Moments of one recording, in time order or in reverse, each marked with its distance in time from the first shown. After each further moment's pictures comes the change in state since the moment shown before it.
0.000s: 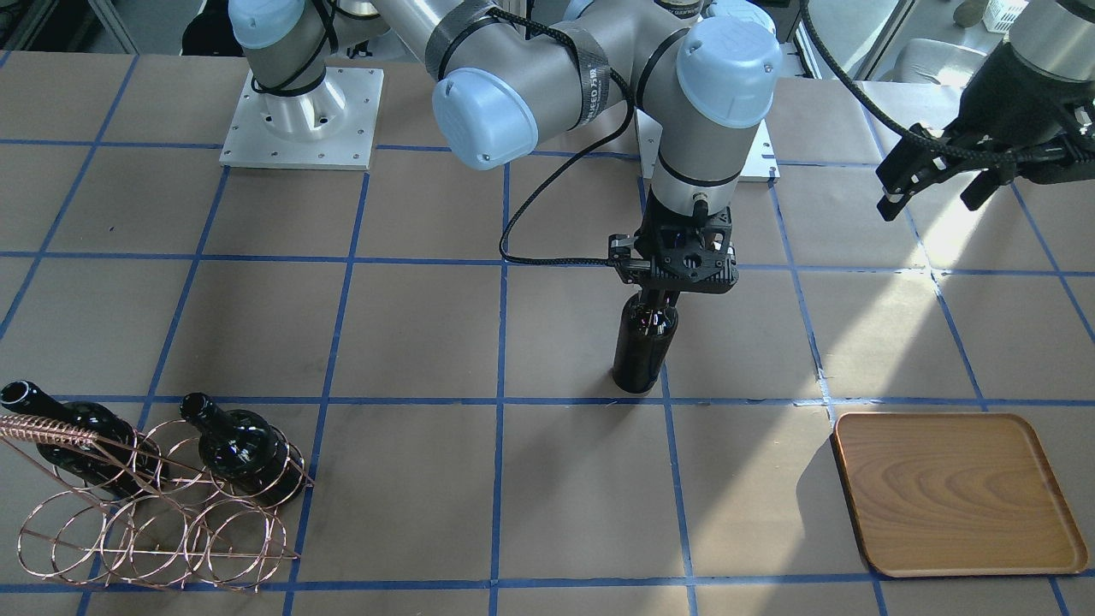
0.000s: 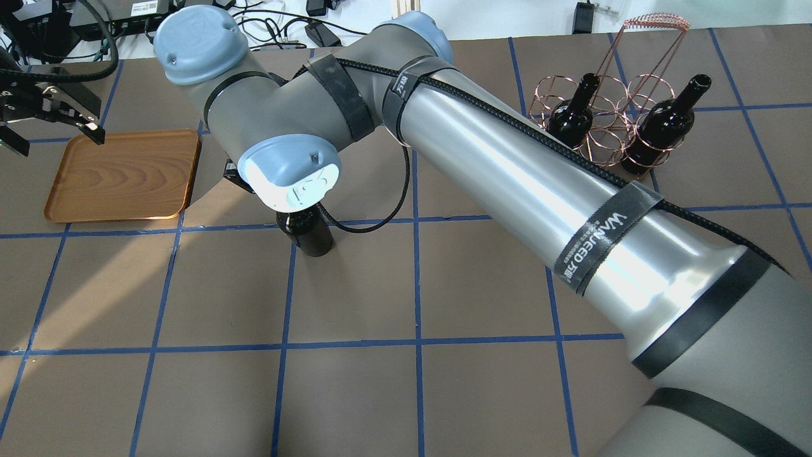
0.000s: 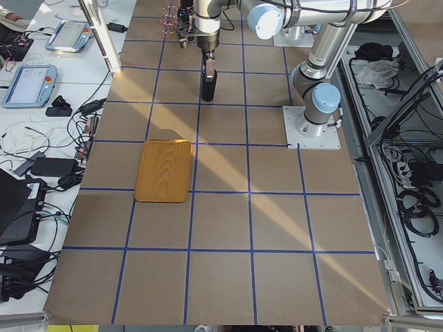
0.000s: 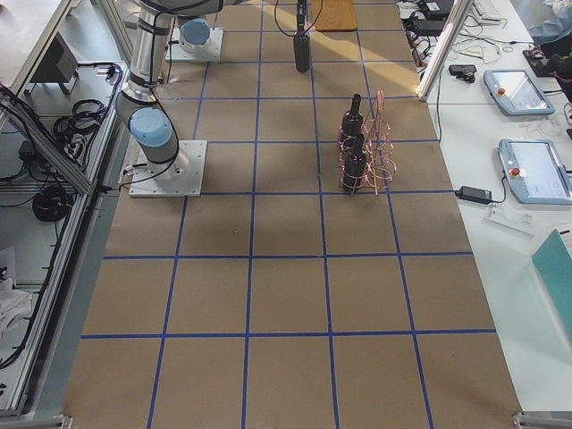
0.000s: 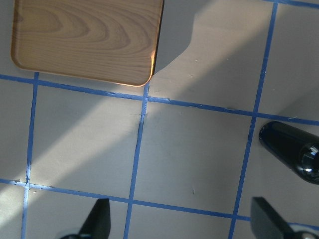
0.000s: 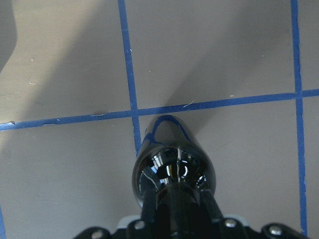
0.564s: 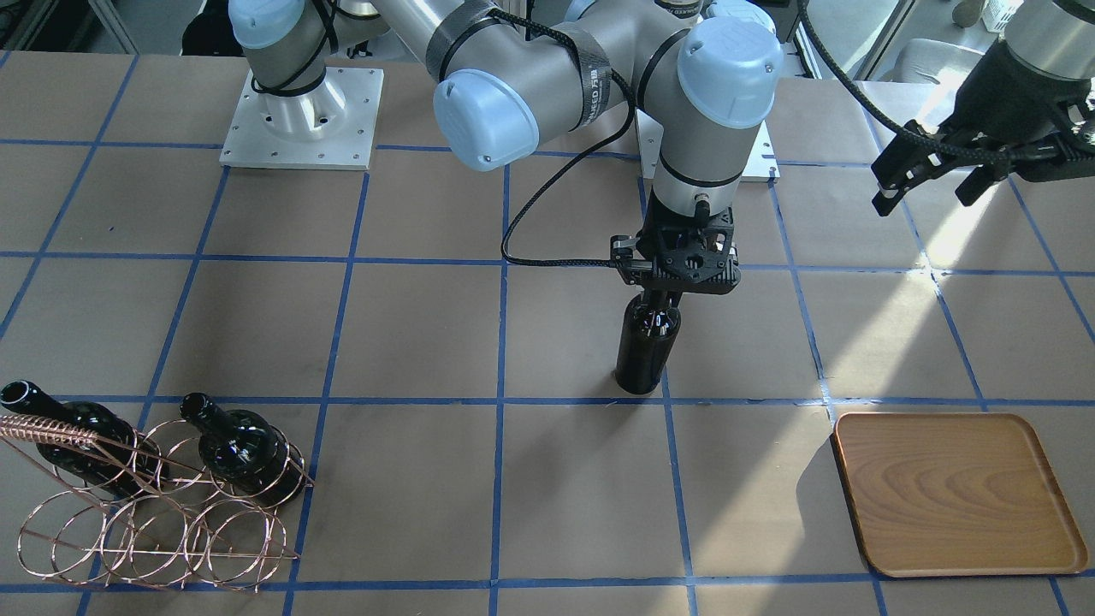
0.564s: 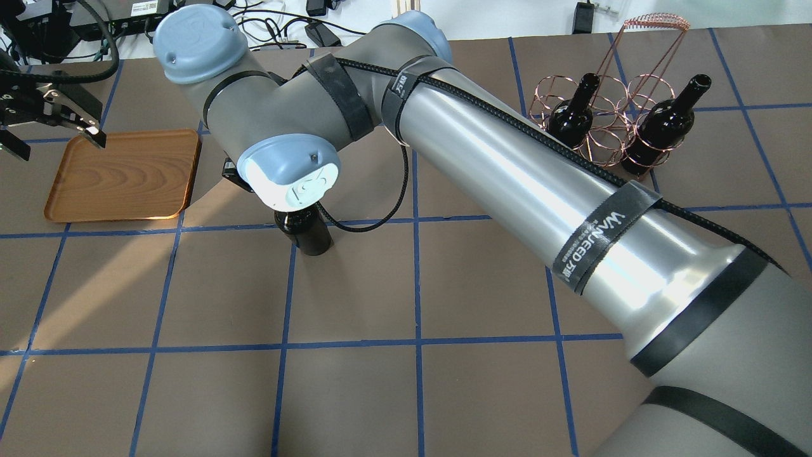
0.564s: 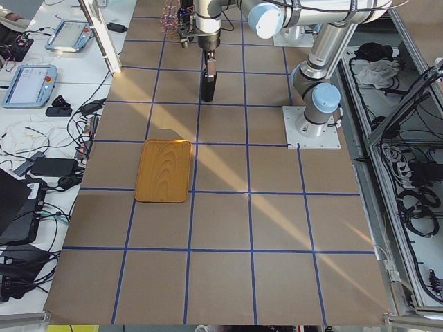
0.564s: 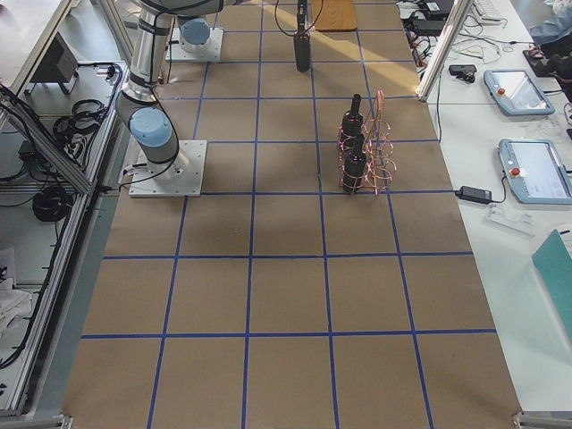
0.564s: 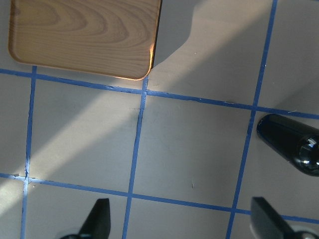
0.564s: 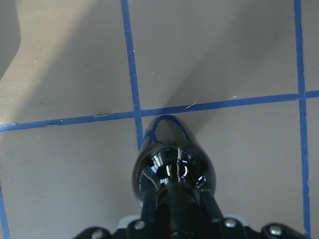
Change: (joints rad) left arm -0.003 0.003 0.000 -0.028 0.004 -0.001; right arm 0.000 0.002 -0.003 -0.006 0.005 0.001
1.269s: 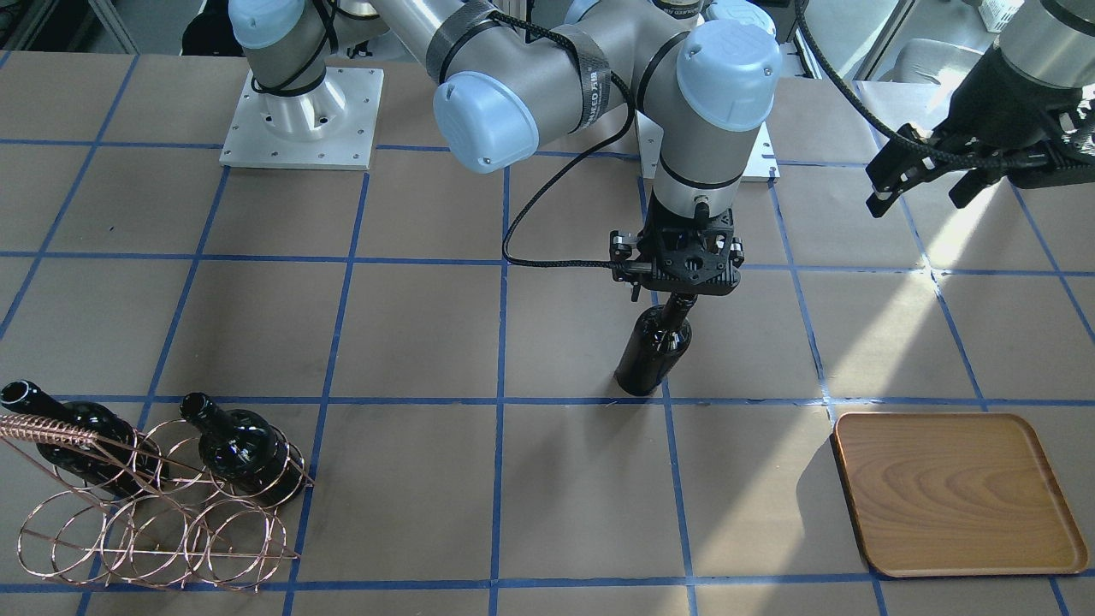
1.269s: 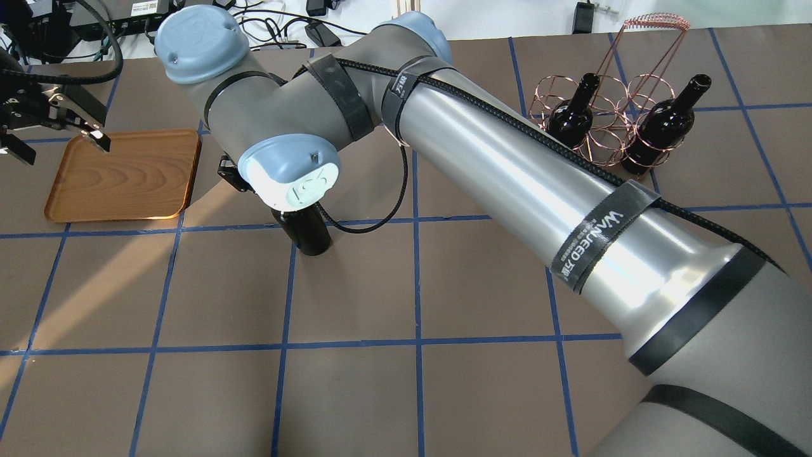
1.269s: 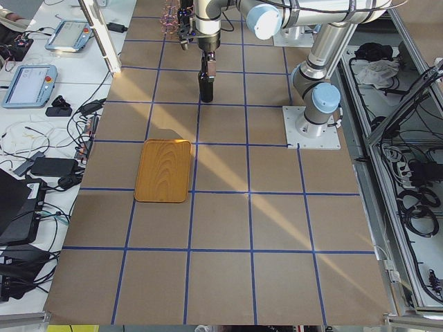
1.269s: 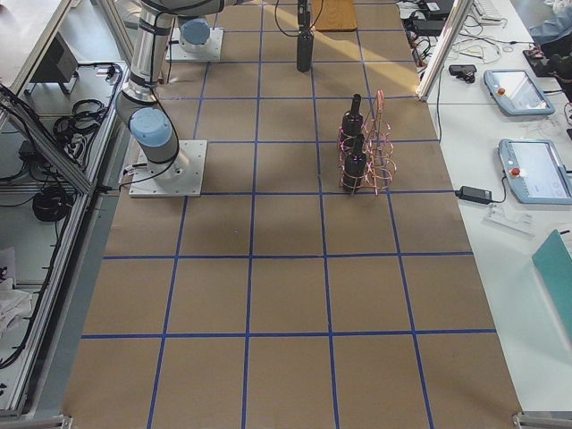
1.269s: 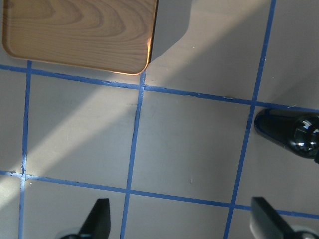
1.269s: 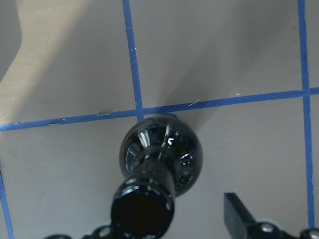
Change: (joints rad) left arm -0.001 -0.007 -0.001 -0.007 -0.003 0.001; right arm -0.002 -0.001 0.000 -0.001 0.016 0.010
